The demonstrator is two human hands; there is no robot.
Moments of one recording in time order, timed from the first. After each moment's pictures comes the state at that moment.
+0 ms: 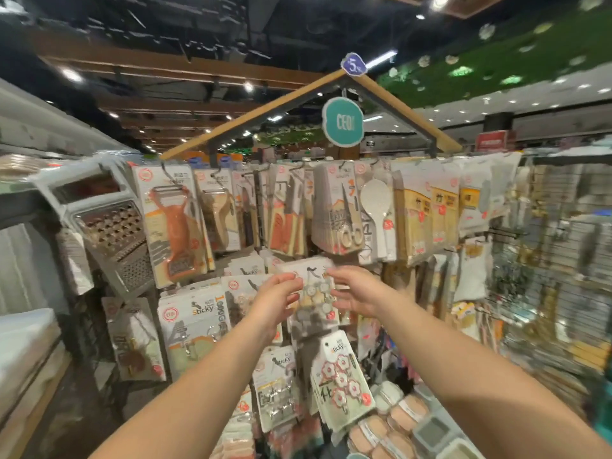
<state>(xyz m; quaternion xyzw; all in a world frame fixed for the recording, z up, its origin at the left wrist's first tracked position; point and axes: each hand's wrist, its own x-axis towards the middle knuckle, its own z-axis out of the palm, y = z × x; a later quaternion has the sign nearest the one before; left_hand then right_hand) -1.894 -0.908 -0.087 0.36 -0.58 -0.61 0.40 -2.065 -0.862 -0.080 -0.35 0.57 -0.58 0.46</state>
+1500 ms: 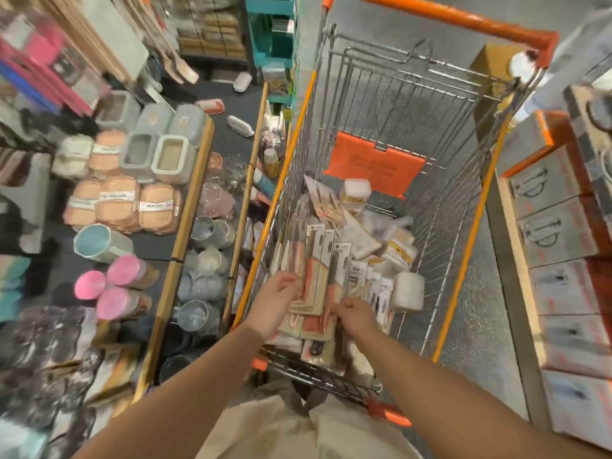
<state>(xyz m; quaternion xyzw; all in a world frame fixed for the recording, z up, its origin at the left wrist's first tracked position) -1.962 -0.558 -0.489 0.23 -0.72 -0.58 -0.30 -1.950 -0.378 -0.547 0.31 0.79 -0.44 0.31</state>
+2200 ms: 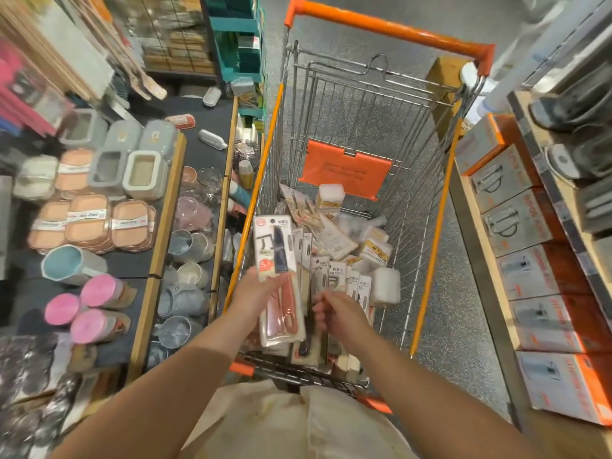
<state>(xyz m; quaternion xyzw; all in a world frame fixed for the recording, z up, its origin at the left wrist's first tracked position) -1.985 -0.554 -0.488 0.24 -0.70 -0.62 -0.25 -1.941 -0.375 -0.501 0.37 0.57 -0.69 0.27</state>
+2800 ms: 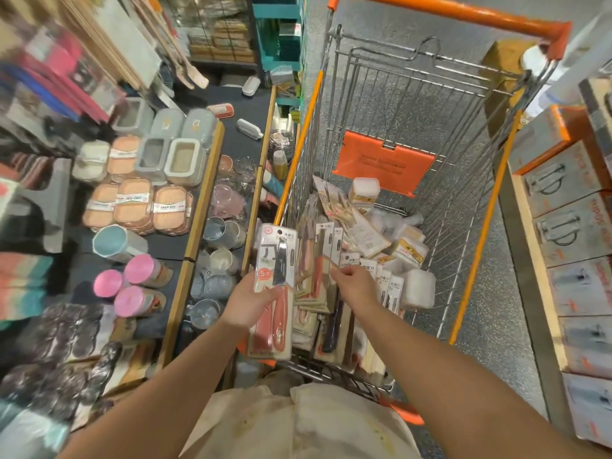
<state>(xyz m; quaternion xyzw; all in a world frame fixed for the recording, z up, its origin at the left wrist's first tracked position) -1.956 -0.609 -0.488 0.19 -0.76 -0.58 -0.23 -1.995 -0.398 -0.533 0.27 0.81 -0.47 0.24</state>
